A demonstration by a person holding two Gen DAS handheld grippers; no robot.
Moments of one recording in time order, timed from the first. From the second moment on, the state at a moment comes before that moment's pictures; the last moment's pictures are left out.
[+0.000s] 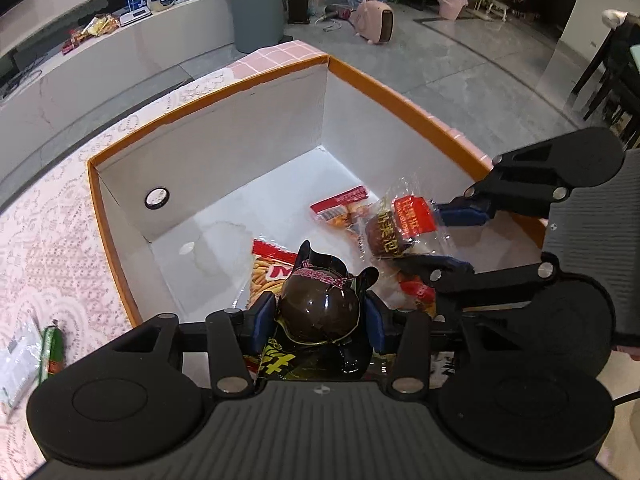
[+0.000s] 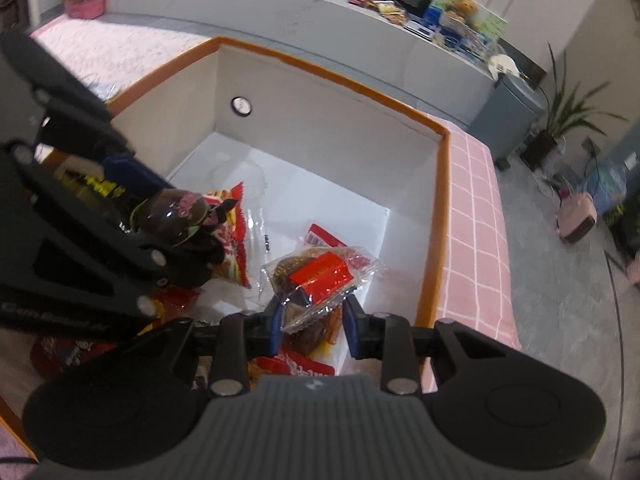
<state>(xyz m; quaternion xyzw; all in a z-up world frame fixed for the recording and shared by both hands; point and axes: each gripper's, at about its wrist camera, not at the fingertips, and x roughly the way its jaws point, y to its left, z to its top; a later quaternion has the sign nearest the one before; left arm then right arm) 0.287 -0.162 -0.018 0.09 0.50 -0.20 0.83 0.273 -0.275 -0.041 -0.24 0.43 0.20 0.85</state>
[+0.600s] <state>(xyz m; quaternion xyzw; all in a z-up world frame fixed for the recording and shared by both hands) 0.280 -0.142 0.006 0.08 0.48 -0.20 0.85 0.276 -0.269 -0.040 -0.27 0.42 0.20 0.84</state>
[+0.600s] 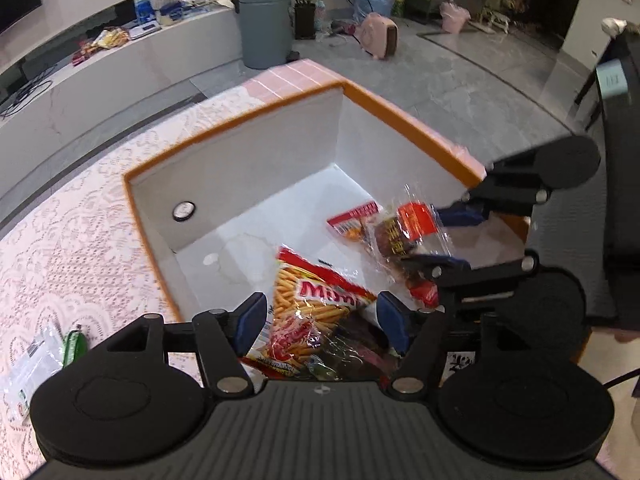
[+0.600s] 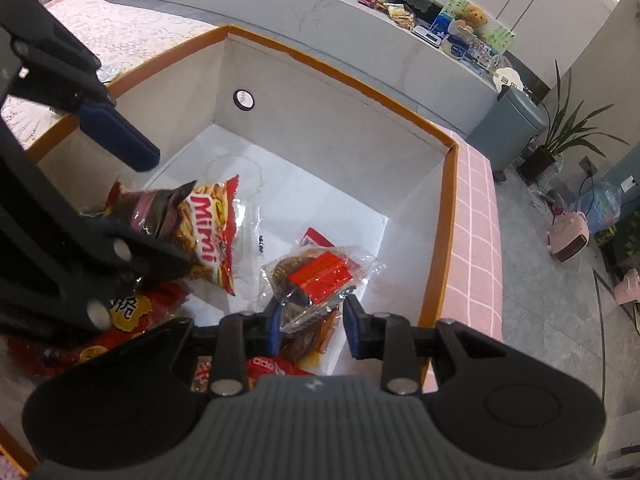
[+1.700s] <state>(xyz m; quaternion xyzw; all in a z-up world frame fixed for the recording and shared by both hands) 0.231 -0.076 0.050 -0.03 0.45 -0.20 0.87 0.246 -0.251 -0.002 -0.24 0.44 0.18 0.84</state>
